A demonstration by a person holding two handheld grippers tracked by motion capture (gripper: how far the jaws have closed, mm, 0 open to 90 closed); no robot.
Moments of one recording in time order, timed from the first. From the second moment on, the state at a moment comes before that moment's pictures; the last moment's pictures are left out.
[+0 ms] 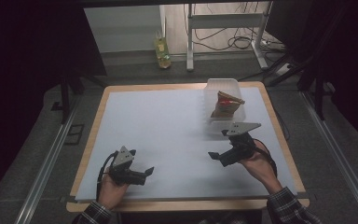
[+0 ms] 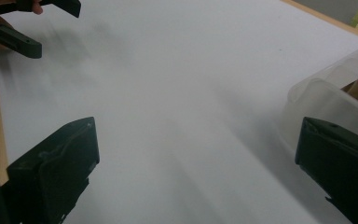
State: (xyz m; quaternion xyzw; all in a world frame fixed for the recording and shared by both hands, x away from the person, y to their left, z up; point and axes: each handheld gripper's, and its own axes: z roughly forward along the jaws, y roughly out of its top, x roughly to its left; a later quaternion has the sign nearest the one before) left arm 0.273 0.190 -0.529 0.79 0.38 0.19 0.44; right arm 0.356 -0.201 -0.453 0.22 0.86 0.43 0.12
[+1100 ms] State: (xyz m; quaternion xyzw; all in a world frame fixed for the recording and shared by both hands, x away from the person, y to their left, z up) left arm 0.274 0.191 -0.531 0.79 0.38 0.19 0.44; right arm 0.354 -0.181 -0.493 0.20 0.88 0.41 0.10
